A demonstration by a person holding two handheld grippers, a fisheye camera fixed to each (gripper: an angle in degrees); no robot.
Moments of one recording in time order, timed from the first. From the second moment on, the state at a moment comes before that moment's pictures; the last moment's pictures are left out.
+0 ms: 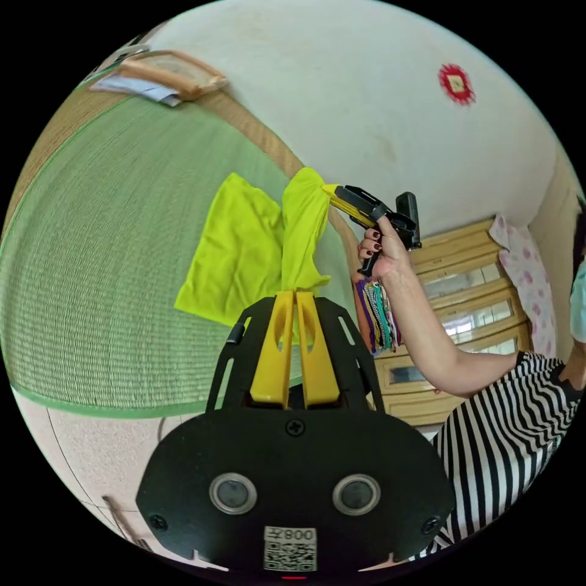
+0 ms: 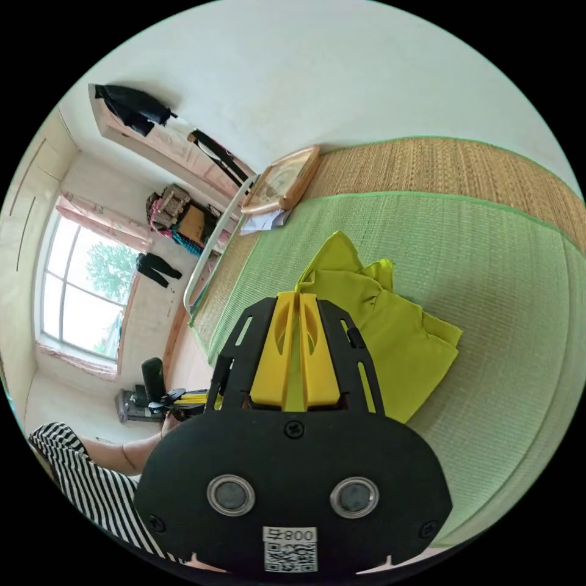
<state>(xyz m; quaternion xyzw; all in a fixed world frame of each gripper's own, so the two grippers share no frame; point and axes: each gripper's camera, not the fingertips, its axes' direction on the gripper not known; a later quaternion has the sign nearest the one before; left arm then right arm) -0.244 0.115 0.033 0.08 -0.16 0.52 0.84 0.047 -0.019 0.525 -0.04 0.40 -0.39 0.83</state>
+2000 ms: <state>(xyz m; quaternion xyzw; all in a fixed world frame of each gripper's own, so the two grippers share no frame) -0.166 0.114 -0.105 0.10 -0.32 0.49 0.80 0.466 0.204 0.705 -0.17 0.70 -0.47 0.51</state>
